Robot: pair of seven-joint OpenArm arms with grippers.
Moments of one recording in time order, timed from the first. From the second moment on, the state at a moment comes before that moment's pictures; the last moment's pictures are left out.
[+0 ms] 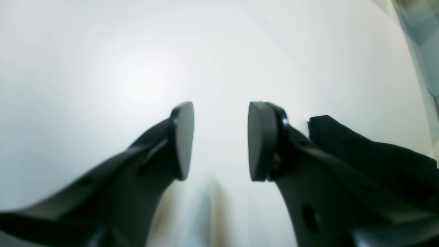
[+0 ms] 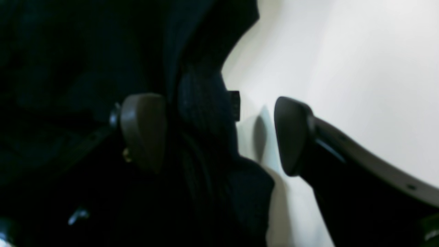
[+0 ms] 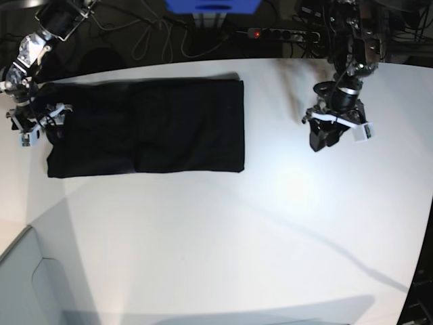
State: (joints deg) left arm 24.6 -15.2 -12.5 102.8 -43.7 -4.5 22.3; right arm -6.5 9.4 45.3 78.7 -2.0 46.5 -30.1
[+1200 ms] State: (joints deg) left arm 27.6 -15.1 -9.2 101.7 -43.6 -4.6 21.9; right arm -14.5 -0.3 26.1 111.1 -0.3 47.2 -38.0
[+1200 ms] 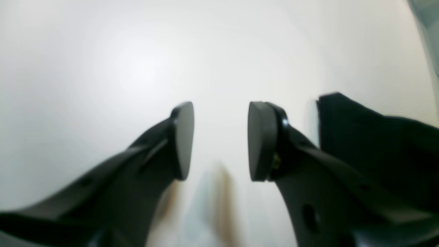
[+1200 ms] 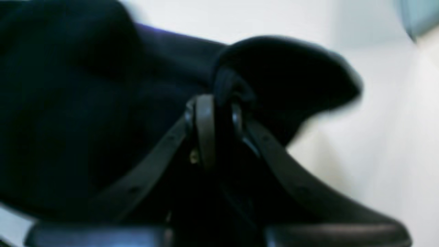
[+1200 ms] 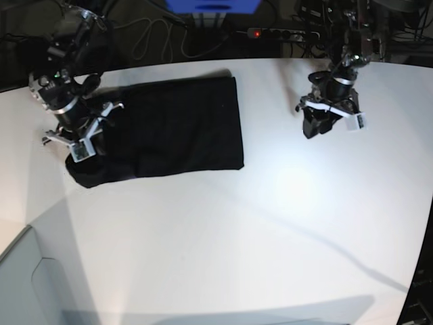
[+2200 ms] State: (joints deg) left arm 18.4 -12.3 2.3 90.7 -44.0 -5.1 20.7; right arm -15.8 -1.9 -9.3 111.6 -0.9 47.2 -38.0
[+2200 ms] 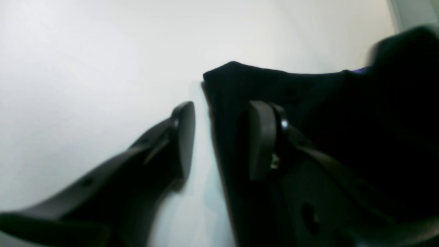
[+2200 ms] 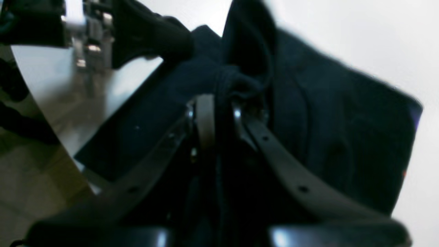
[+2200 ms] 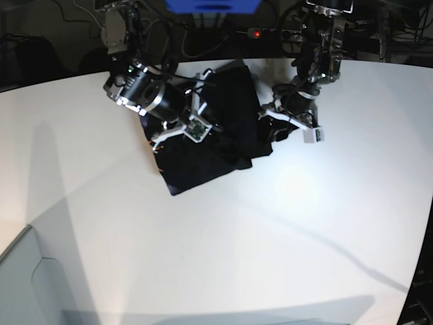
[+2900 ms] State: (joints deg) left arm 19.0 -12.8 1.9 90.8 -44.1 -5.4 20.5; right arm -8.4 -4.8 -13.3 95.2 -0.3 47.2 -37.5
